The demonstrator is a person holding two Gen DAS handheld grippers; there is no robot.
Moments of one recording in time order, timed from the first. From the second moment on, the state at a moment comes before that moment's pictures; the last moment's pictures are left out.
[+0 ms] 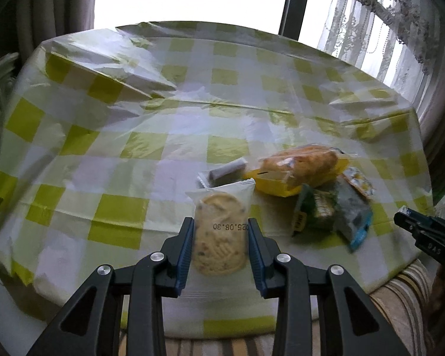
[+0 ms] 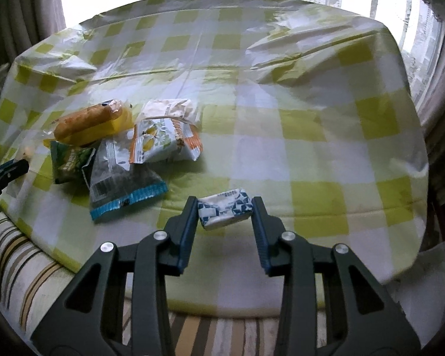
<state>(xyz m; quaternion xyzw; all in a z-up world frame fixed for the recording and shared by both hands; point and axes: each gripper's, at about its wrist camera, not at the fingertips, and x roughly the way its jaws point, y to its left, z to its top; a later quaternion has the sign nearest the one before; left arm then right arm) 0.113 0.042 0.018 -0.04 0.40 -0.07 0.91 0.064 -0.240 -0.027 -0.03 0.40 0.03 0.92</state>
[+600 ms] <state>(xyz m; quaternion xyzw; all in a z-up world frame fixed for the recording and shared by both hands) 0.069 -0.012 0.037 -0.03 0.38 -0.12 0.91 0.012 -0.277 -0.002 0.01 0.38 -0.02 0.93</state>
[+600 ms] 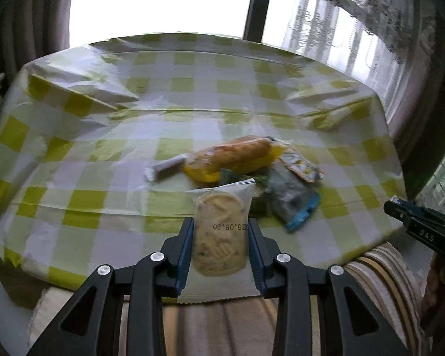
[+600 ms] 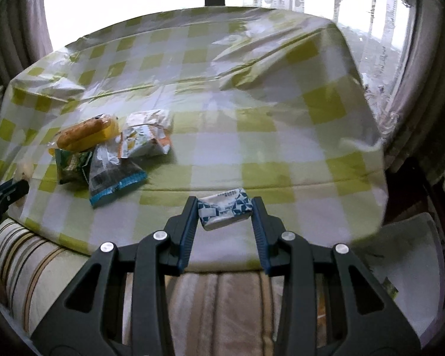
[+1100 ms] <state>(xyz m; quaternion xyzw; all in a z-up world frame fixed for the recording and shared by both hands) 0.045 -0.122 0.040 -0.01 0.40 -0.24 0.88 -0.040 -0.344 -0.008 0.04 0.38 -0.07 0.92</state>
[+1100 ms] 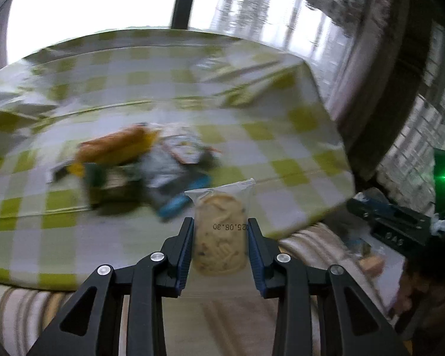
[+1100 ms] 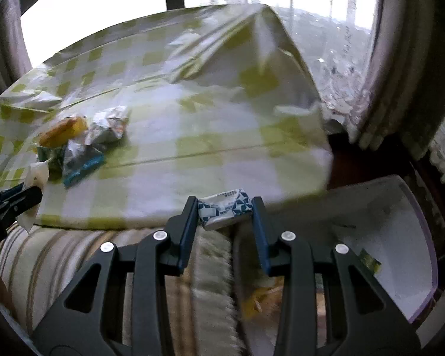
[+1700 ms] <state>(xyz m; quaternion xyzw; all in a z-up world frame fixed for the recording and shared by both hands) 0.007 -0.254 0.040 0.01 0.42 -0.40 0.81 -0.084 -0.423 -0.020 0.06 0.39 -0.17 0.90</state>
